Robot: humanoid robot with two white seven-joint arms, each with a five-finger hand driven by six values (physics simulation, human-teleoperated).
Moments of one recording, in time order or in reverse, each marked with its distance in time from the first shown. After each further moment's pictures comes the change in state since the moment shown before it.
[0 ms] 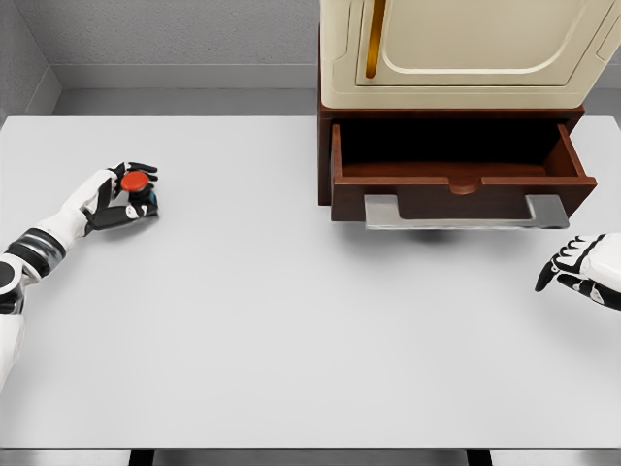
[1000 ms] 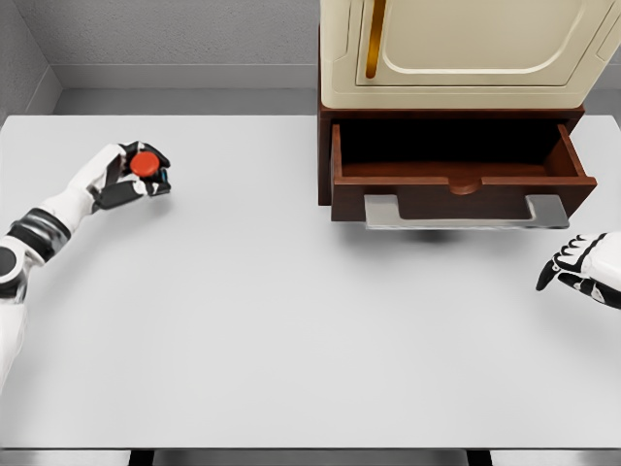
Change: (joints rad) left arm 0.017 -0.007 0.008 -0.187 -0.027 0.017 -0.006; right arm 0.000 0.000 0.000 0.003 0.000 0.000 -0.001
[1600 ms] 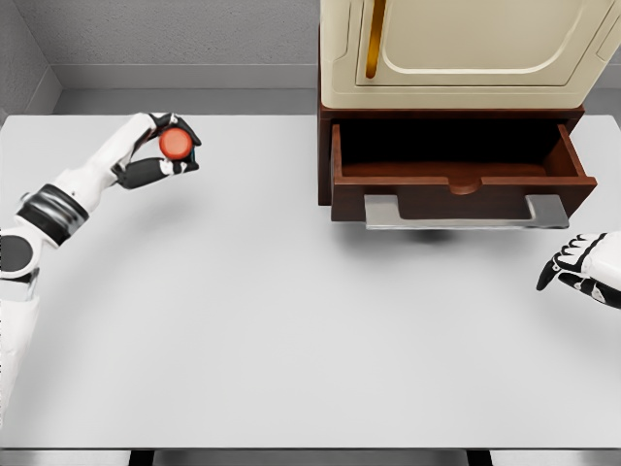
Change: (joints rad) left arm 0.014 -0.032 -0.006 -0.296 -0.209 0.004 0.005; right arm 0.000 -0.002 -0.001 0.000 0.000 0.000 0.001
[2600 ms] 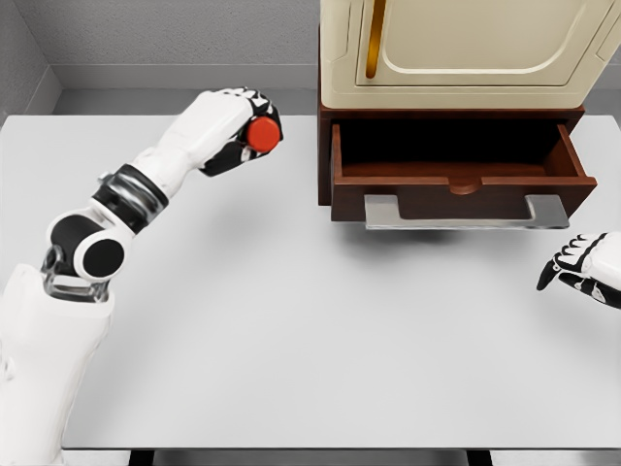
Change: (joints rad) left arm -0.057 -0.160 -0.133 -0.250 -0.561 -0.006 -0.006; right arm 0.000 0.000 0.000 0.001 0.000 0.000 0.000
